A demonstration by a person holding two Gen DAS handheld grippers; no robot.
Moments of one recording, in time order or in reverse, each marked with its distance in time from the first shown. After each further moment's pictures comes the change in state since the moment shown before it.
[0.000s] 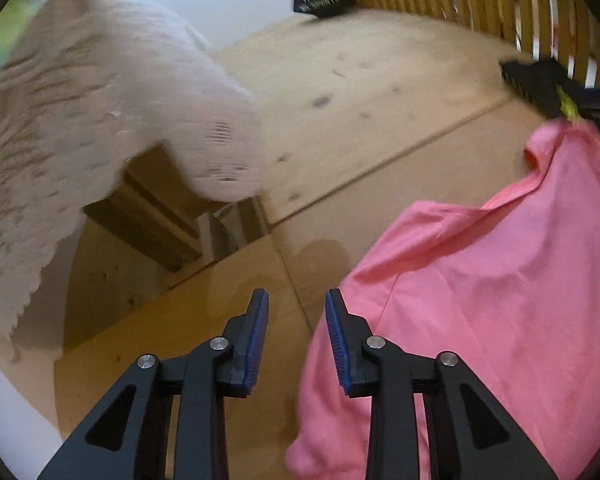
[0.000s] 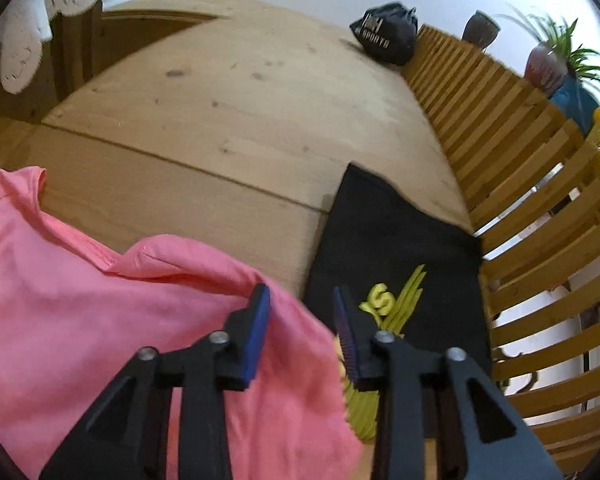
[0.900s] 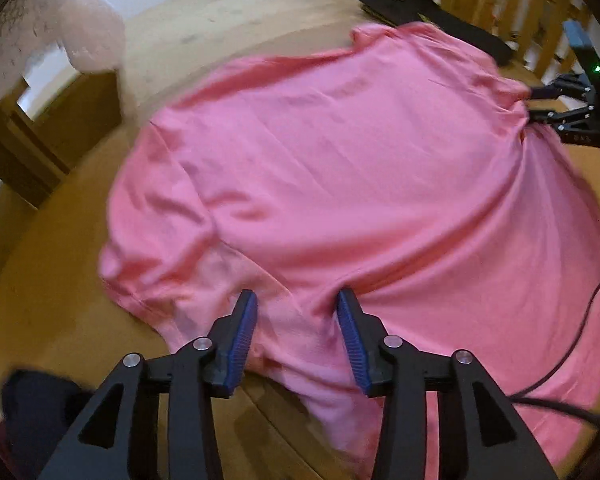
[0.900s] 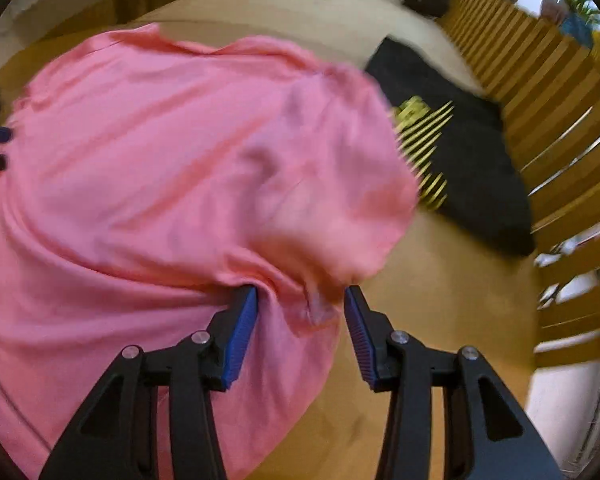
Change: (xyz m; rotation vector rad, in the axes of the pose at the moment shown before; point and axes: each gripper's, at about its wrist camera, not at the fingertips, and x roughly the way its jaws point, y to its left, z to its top) left arm -0.023 -0.069 -0.104 0.091 0.108 -0.329; right arm -0.041 0.021 -0.149 -0.057 0.129 0.096
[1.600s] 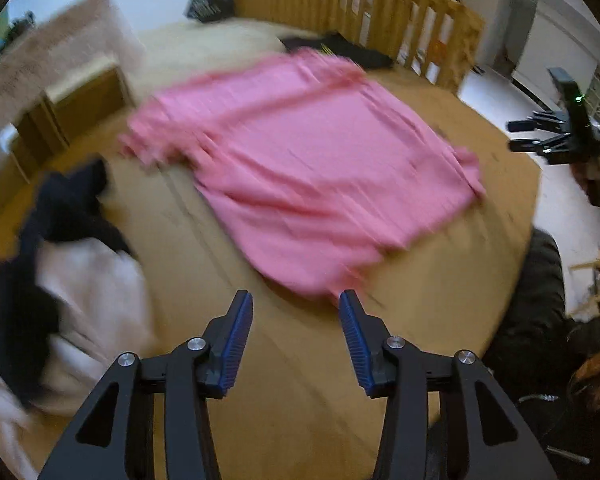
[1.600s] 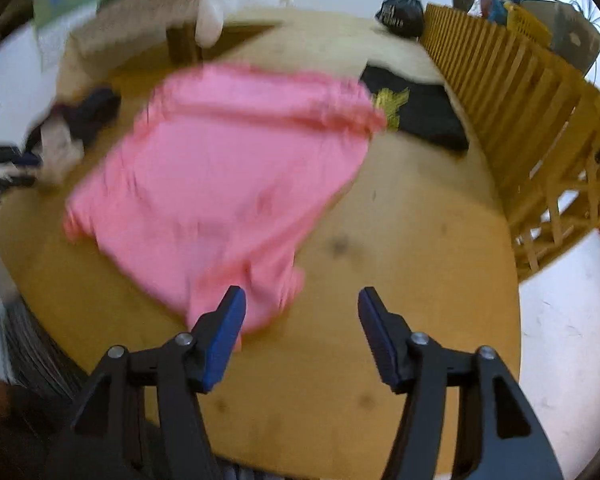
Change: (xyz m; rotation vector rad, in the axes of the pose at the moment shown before) left arm -0.173 -0.110 -0.209 -0.002 -0.113 -0.191; right arm -0.192 0.018 -0.224 0.078 -0.097 0.203
